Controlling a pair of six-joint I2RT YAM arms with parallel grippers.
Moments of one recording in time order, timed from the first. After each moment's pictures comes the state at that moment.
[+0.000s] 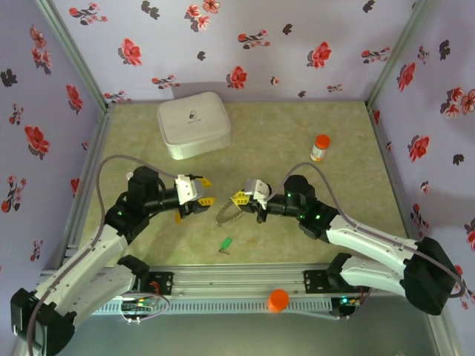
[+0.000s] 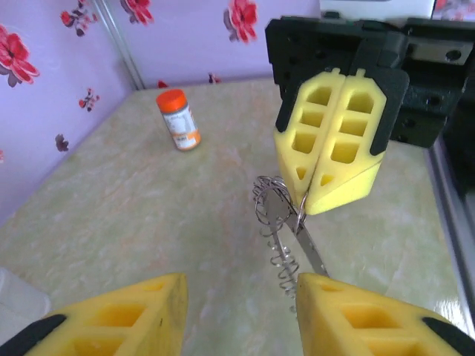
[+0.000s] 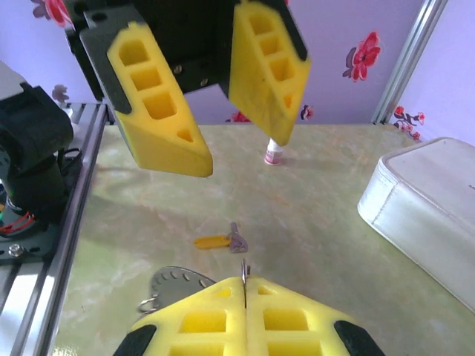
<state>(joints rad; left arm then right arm) -0.55 0.82 0.60 -0.11 0.70 0.43 0.84 1.06 0.55 0.29 -0.52 -0.26</state>
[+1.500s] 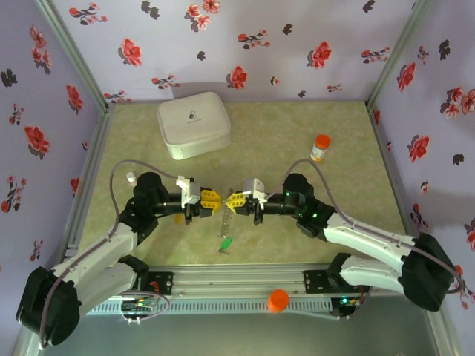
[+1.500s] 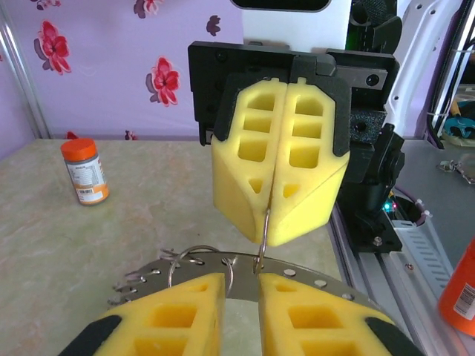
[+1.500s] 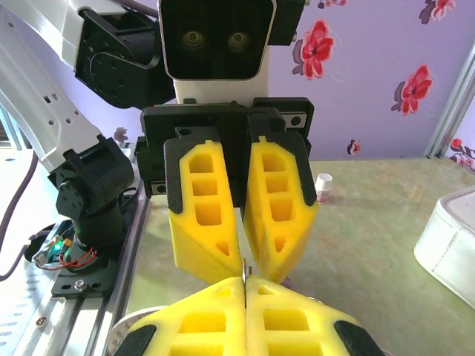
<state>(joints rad) -0.54 0.93 0.44 0.32 0.99 0.16 0.88 1.09 0.59 0.36 -0.62 -0.17</state>
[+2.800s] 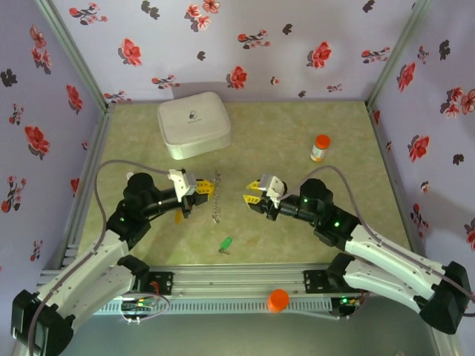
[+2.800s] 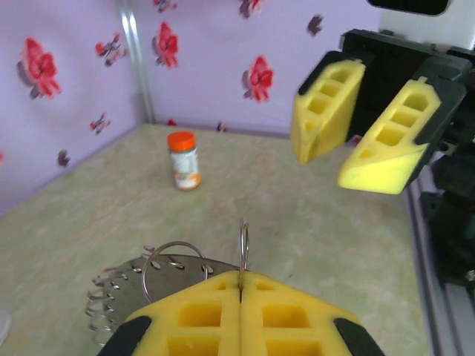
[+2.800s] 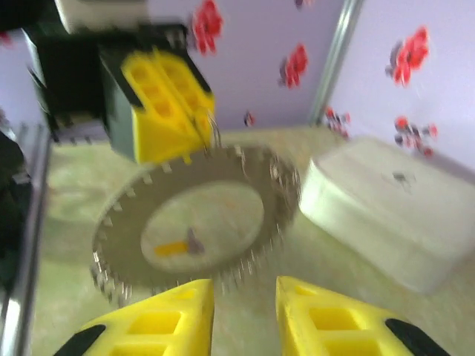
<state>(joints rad) -0.57 0.77 0.53 0.09 0.64 0.17 0.87 0.84 0.59 0.04 -0.27 -0.23</state>
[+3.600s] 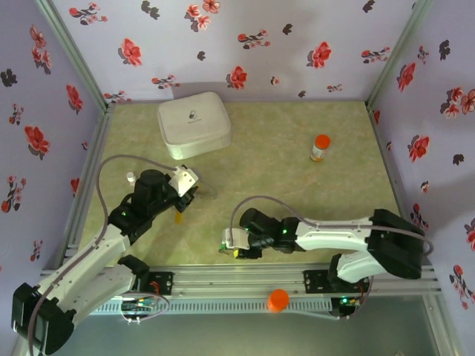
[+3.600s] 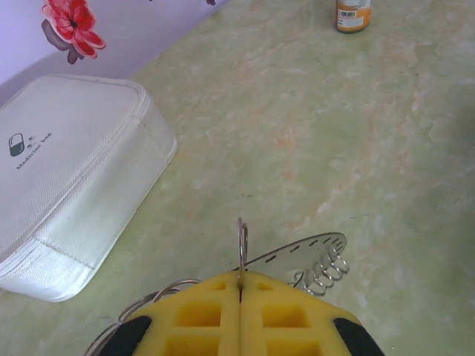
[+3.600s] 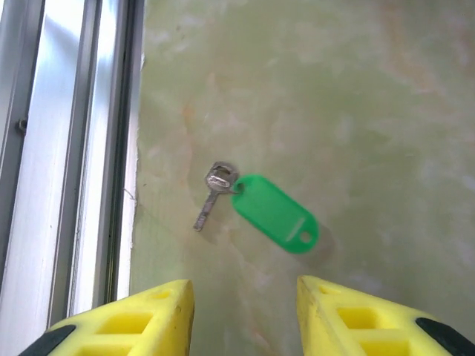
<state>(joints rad) -0.58 0.83 0.59 -0.21 0.13 0.33 1.20 1.39 0.61 -0.15 -0.18 -0.41</state>
